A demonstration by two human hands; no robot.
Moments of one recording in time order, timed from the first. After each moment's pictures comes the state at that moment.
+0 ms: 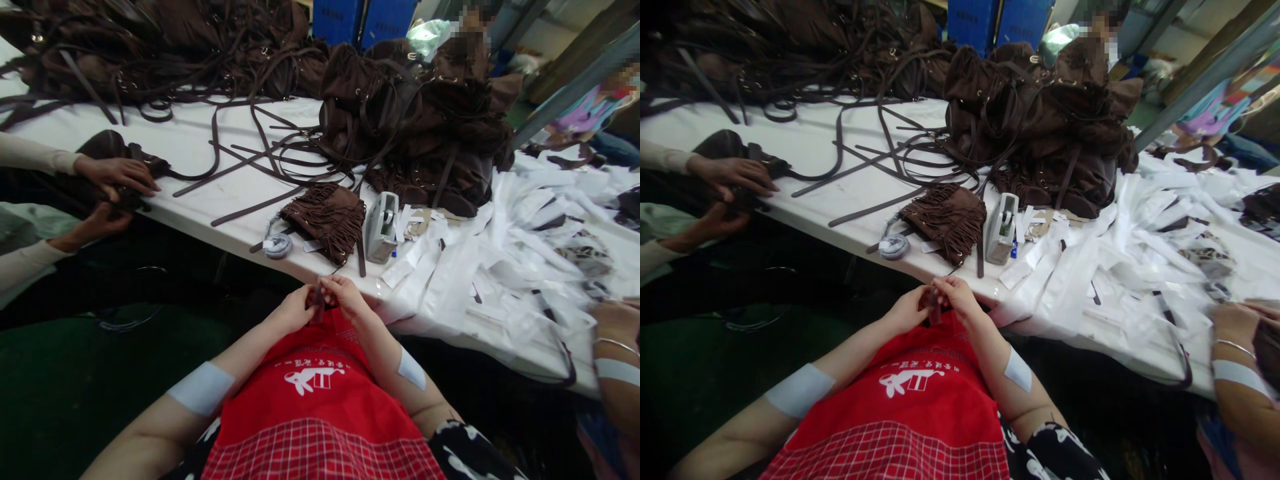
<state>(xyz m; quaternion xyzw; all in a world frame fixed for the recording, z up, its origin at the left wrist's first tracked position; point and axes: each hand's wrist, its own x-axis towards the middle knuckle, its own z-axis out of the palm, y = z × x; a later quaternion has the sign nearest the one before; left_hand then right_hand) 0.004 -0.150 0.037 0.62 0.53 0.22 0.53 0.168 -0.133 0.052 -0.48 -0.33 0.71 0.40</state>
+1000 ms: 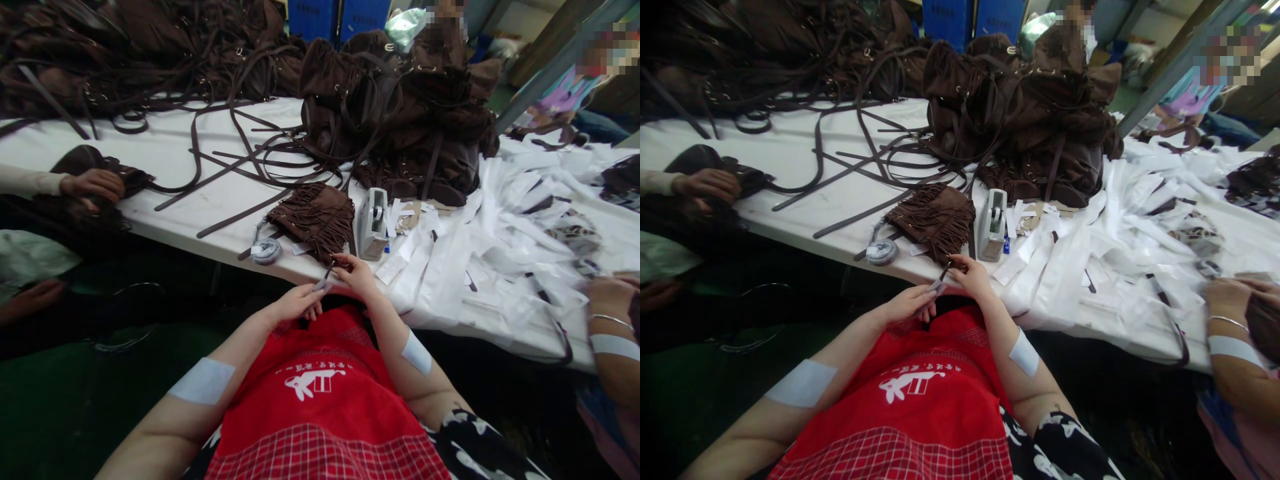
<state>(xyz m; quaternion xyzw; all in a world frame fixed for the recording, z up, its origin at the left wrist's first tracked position) 0.014 -0.118 0.053 0.54 0.44 0.14 0.71 0.221 -0.095 0.045 -0.59 -0.57 0.42 0.40</state>
